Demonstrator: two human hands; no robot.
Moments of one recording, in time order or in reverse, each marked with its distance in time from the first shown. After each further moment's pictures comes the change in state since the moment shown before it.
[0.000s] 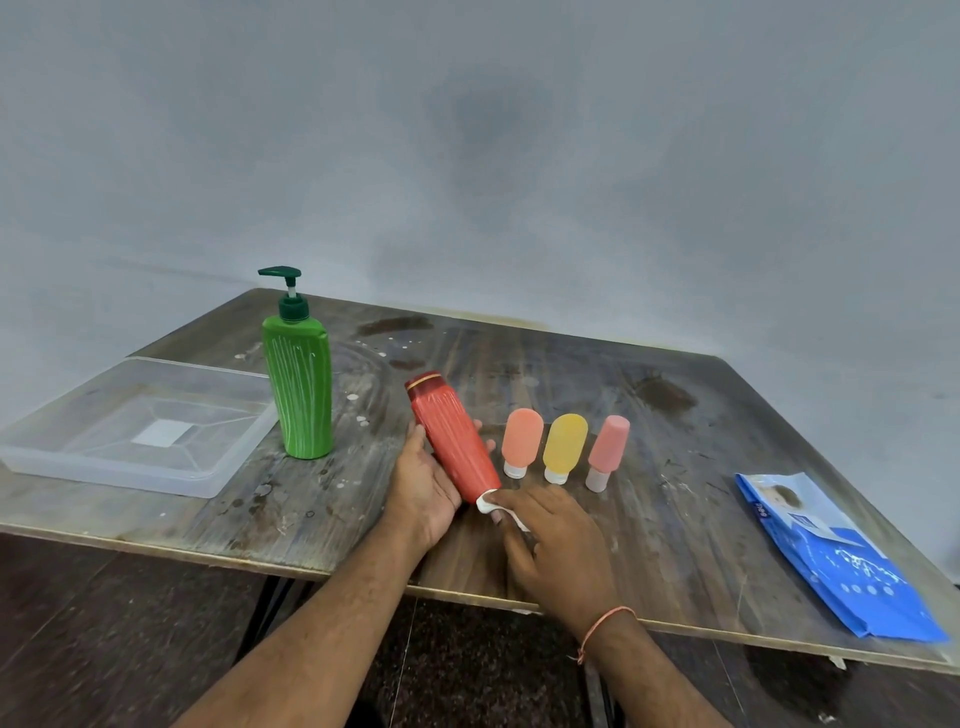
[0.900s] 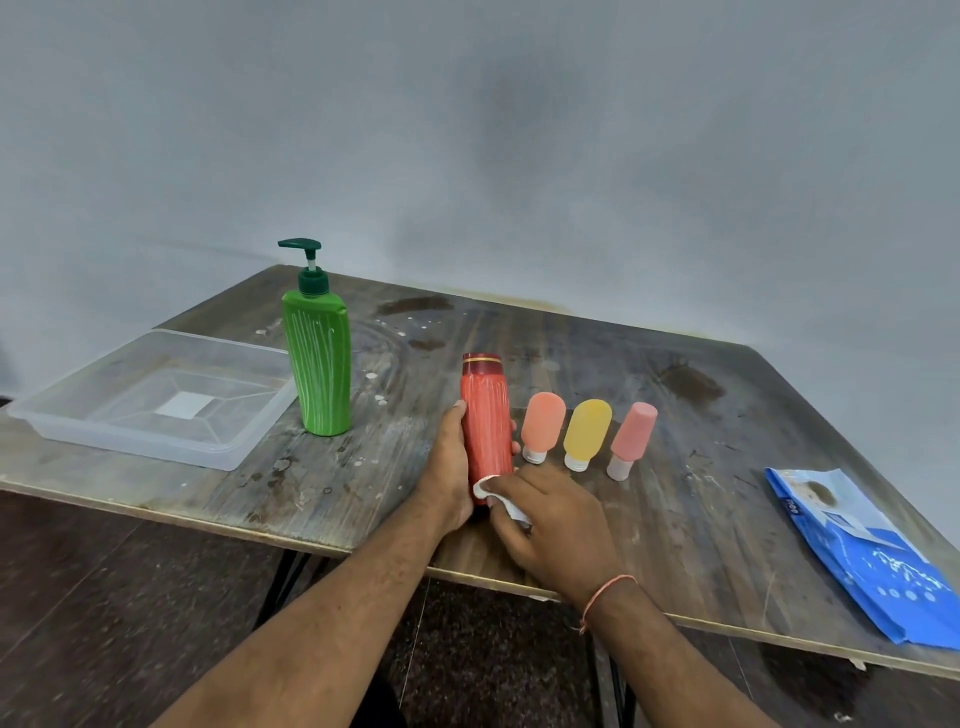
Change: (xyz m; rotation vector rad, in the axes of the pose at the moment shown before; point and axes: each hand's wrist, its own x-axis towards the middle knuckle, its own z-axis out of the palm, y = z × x) left_hand -0.014 -0.002 0.014 0.255 -0.069 -0.080; right_hand 0.016 -0.006 0.012 -0.023 -0.031 -0.141
